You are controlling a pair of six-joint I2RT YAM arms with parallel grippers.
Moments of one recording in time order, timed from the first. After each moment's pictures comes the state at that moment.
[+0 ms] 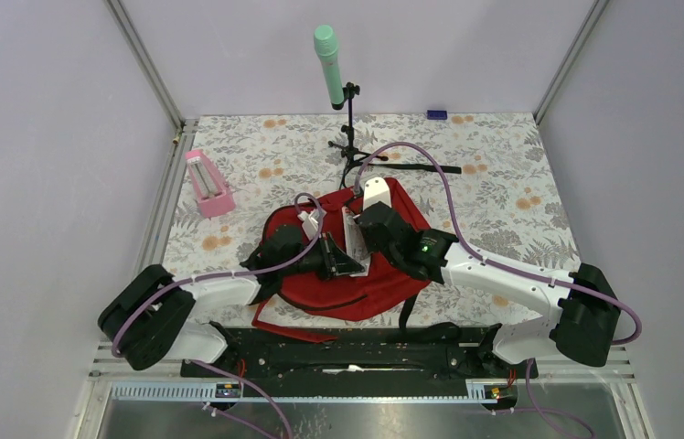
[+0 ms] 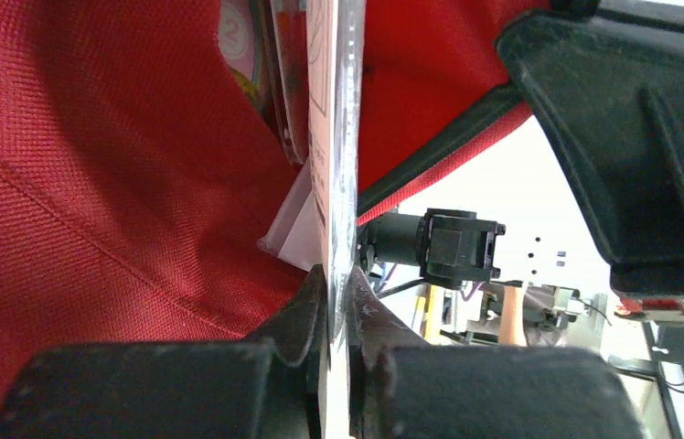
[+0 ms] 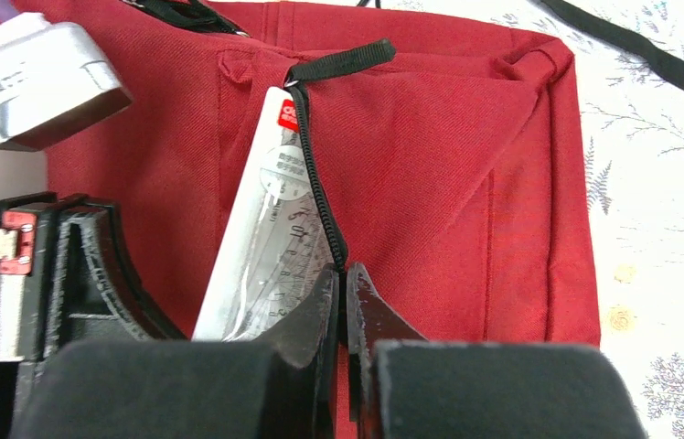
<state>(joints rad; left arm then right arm) -0.72 1.32 0.43 0.52 0.49 -1.13 1.01 1.36 1.01 -0.30 0.53 0.29</state>
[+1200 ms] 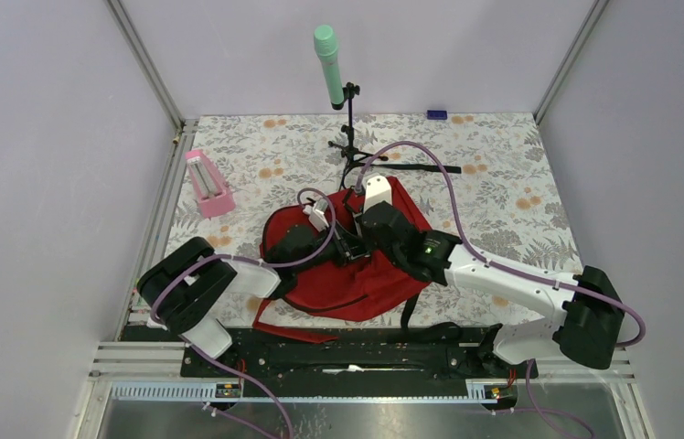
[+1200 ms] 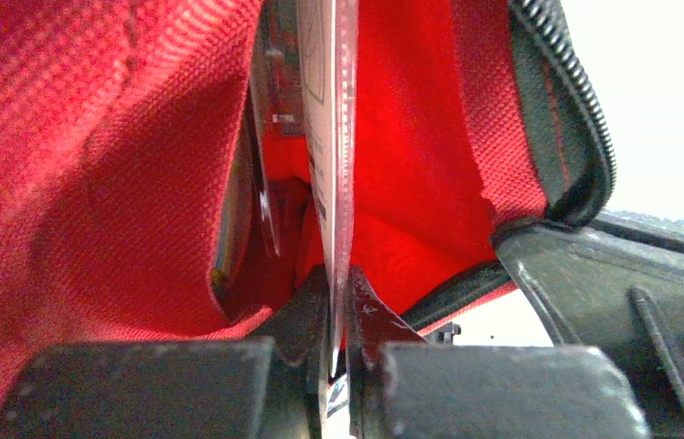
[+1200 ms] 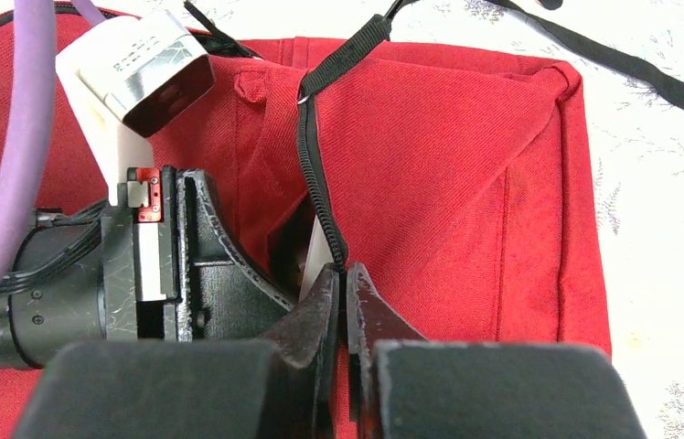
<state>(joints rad) -0.75 1.59 0.46 0.96 0.30 -1.31 1.01 1.34 1.00 -0.24 0.51 0.28</state>
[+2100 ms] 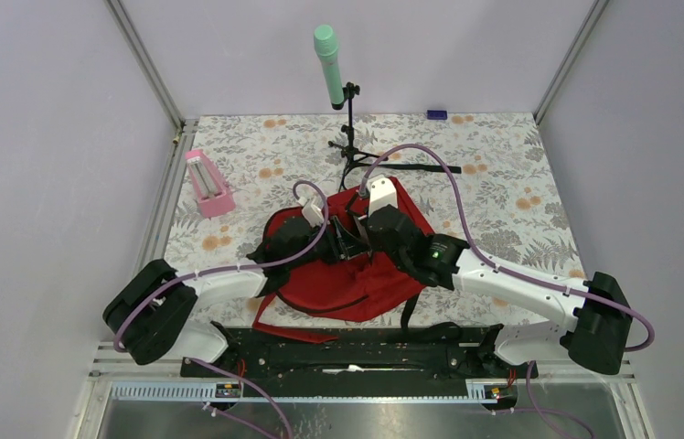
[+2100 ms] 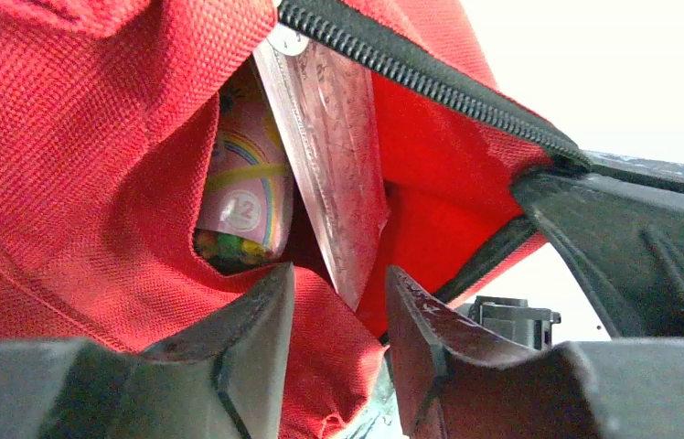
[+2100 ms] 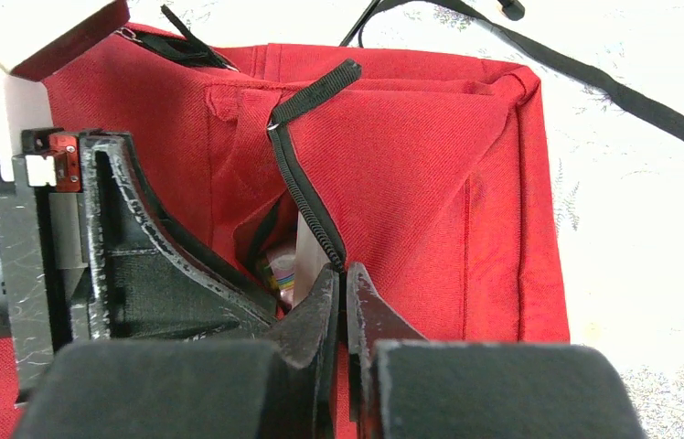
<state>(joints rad) -0.75 1.37 0.52 0.54 0.25 -1.02 1.02 1.29 0.97 -0.26 0.56 0.23</state>
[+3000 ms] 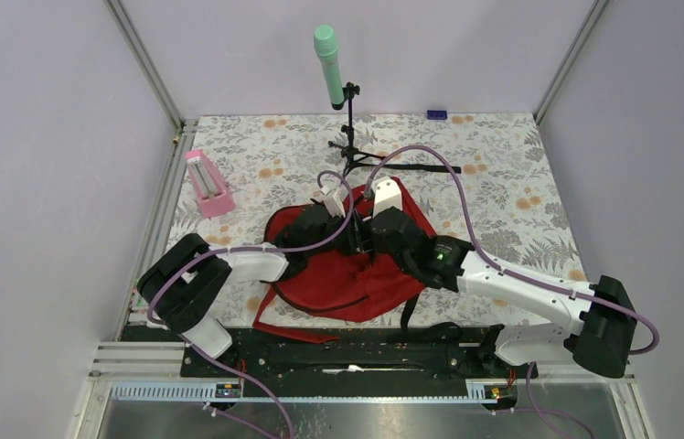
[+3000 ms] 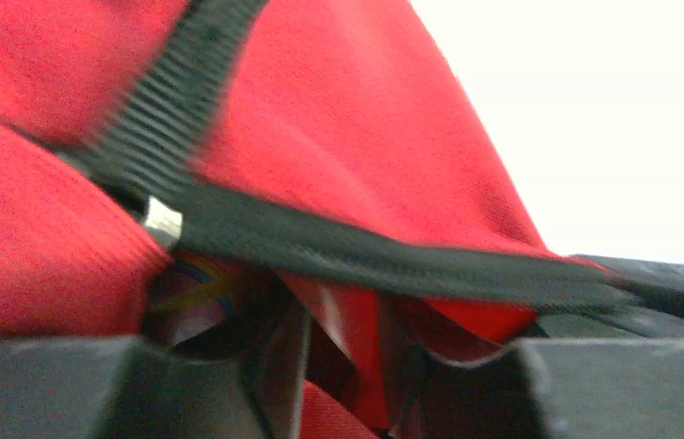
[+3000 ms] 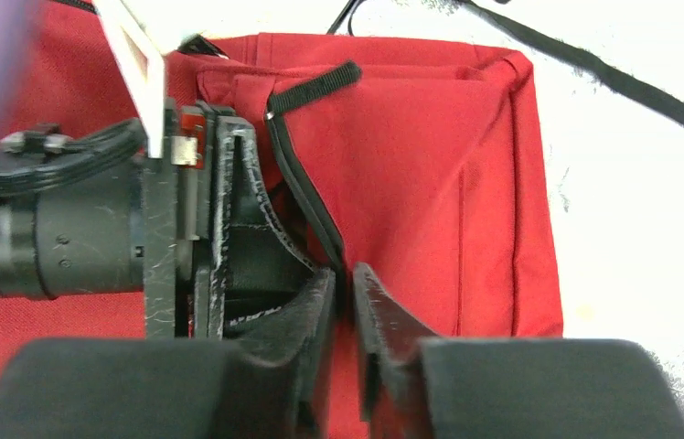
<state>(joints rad) -0.75 1.61 0.67 0.62 0.35 -0.91 1.02 1.26 0.96 -0.28 0.57 0.25</state>
